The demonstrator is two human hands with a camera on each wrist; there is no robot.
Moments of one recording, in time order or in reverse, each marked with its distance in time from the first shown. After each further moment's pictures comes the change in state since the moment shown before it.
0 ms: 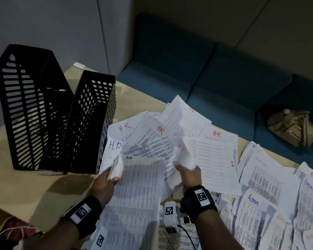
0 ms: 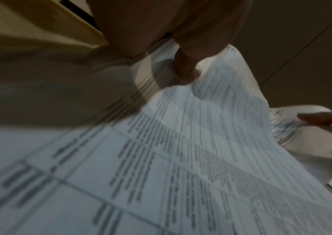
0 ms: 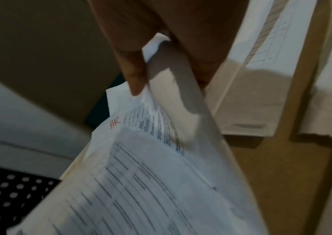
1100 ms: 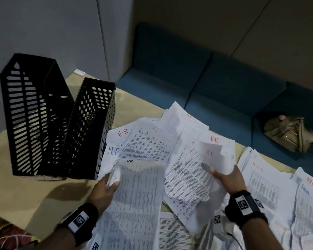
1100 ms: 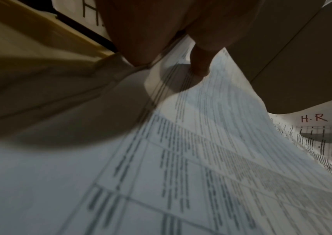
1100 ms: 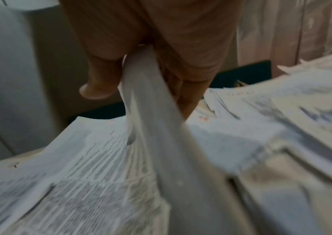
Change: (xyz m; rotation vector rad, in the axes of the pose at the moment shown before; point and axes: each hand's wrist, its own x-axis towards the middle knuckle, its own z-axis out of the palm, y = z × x) left_hand 0.001 -0.007 -0.005 0.030 -0.085 0.094; right_hand 0.007 -0.063 -0.124 -0.359 0.024 -0.280
